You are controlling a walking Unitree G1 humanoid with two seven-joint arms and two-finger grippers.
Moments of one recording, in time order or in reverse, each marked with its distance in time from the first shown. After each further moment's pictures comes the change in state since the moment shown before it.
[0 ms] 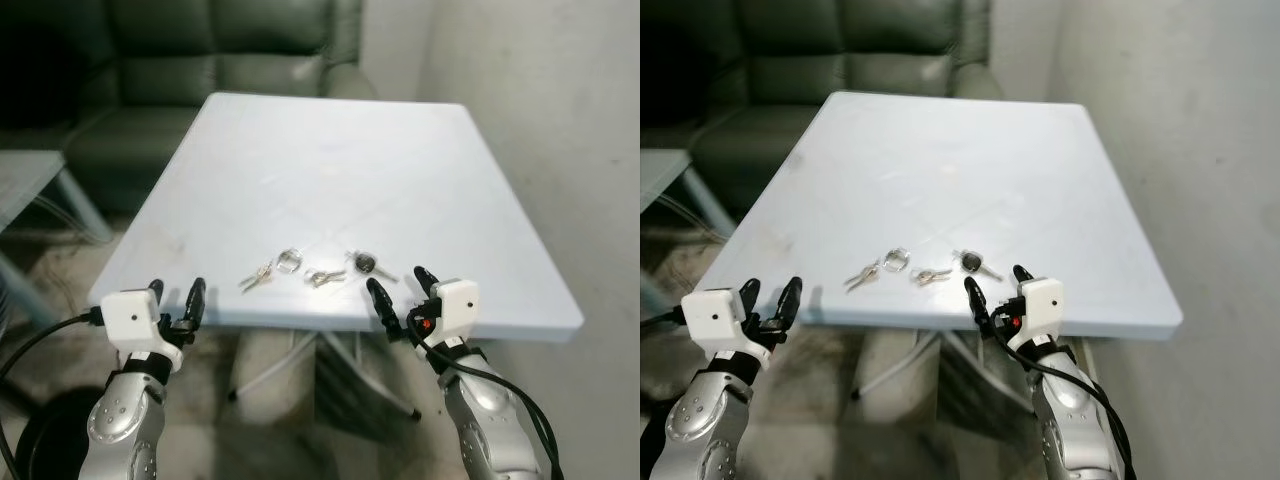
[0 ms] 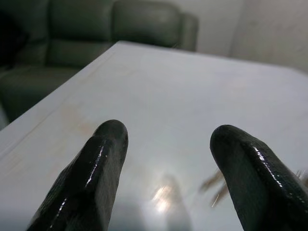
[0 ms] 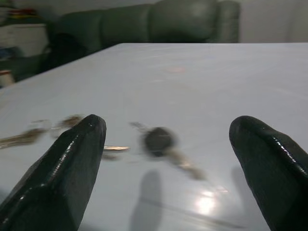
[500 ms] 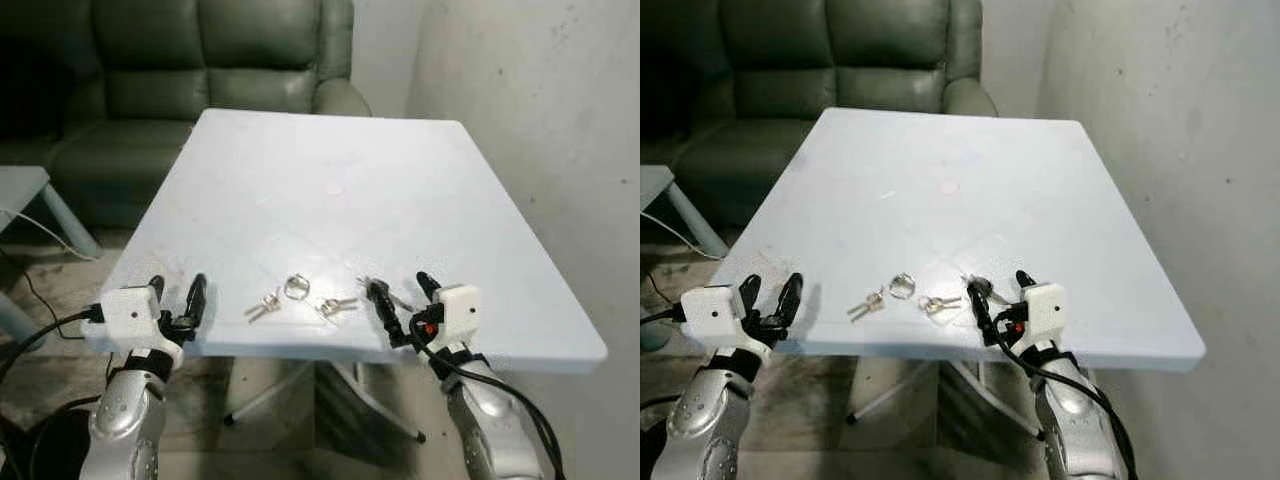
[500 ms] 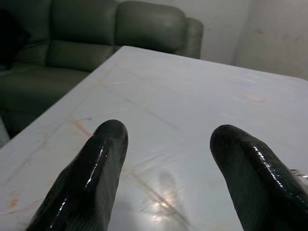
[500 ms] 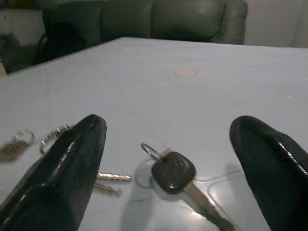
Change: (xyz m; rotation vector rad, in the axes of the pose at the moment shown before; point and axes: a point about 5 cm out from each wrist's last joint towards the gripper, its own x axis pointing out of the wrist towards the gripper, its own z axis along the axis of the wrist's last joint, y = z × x) left arm -0.005 -0.005 -0.008 -0.003 0.017 0.010; right arm -0.002 -0.003 -0.002 -0.035 0.021 0.010
